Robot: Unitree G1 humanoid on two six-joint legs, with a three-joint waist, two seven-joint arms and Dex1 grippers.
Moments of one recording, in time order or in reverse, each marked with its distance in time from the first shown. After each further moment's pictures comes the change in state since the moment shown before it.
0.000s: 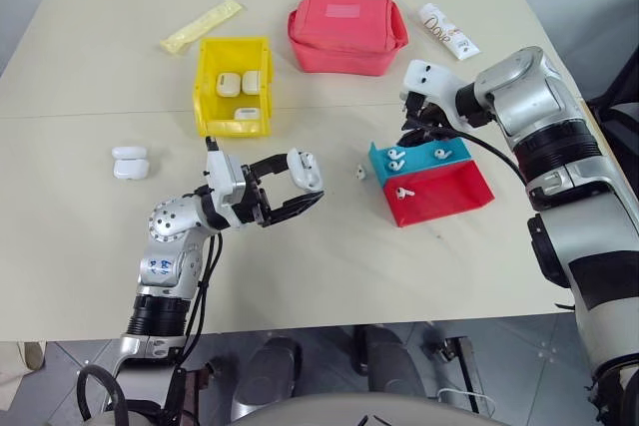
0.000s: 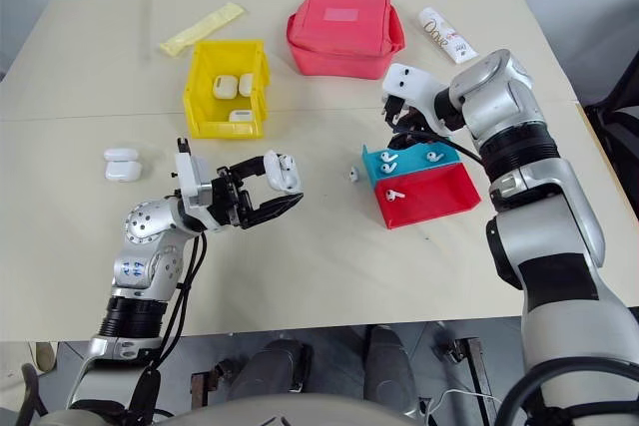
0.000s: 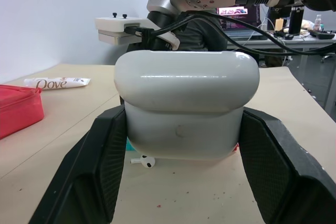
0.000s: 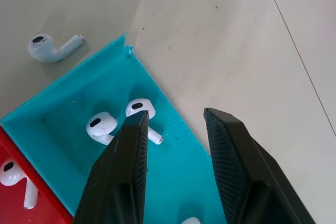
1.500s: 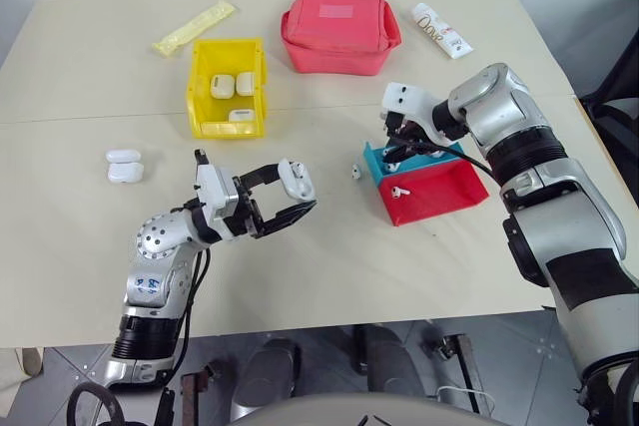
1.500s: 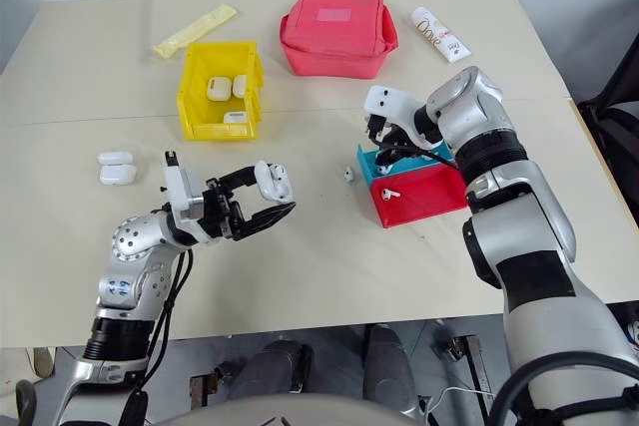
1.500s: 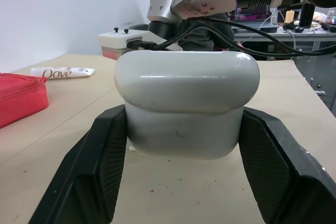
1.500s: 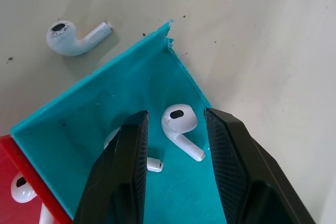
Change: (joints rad) left arm 0.108 0.040 0.004 -0.138 -0.004 0.037 0.065; right arm -0.008 0.088 0.000 0.122 -0.061 -0.066 0.015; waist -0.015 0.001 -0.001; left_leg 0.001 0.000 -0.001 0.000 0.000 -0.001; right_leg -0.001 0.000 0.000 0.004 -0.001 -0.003
